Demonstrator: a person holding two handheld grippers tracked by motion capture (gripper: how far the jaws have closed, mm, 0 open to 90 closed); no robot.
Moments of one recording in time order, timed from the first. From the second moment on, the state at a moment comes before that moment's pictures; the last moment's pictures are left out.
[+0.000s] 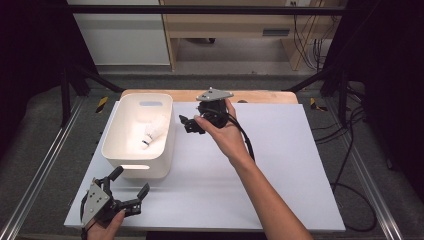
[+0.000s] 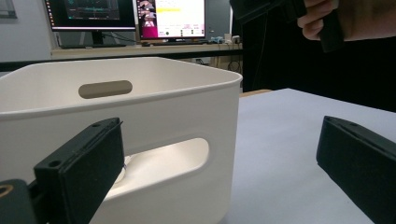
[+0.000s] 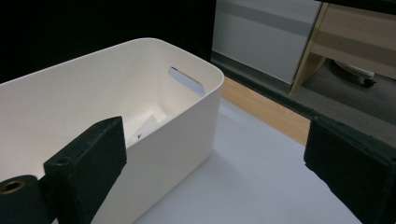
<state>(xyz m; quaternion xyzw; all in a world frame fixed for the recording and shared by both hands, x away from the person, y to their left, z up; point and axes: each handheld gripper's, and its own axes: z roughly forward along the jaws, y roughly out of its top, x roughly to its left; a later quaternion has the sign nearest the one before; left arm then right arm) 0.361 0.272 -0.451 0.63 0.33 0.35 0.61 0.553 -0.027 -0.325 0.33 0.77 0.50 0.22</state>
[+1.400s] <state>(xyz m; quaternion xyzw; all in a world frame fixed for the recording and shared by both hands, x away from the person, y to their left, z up) 0.363 0.284 -0.452 0.62 0.35 0.36 0.60 0.538 -0.142 -0.329 0.39 0.72 0.52 0.25</state>
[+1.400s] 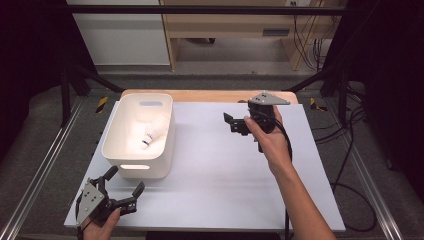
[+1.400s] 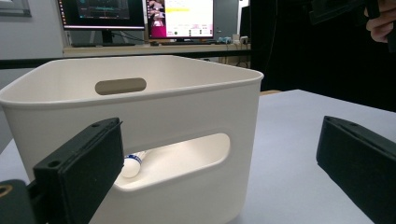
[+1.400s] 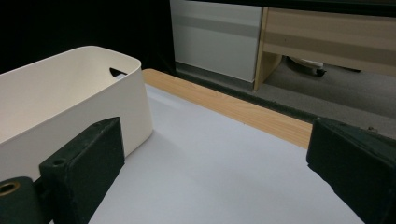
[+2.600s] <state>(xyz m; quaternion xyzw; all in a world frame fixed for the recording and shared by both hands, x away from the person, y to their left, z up) 0.364 0.291 -0.454 0.62 0.35 0.37 0.60 0.517 -0.193 -0.348 0.42 0.69 0.53 0.25</state>
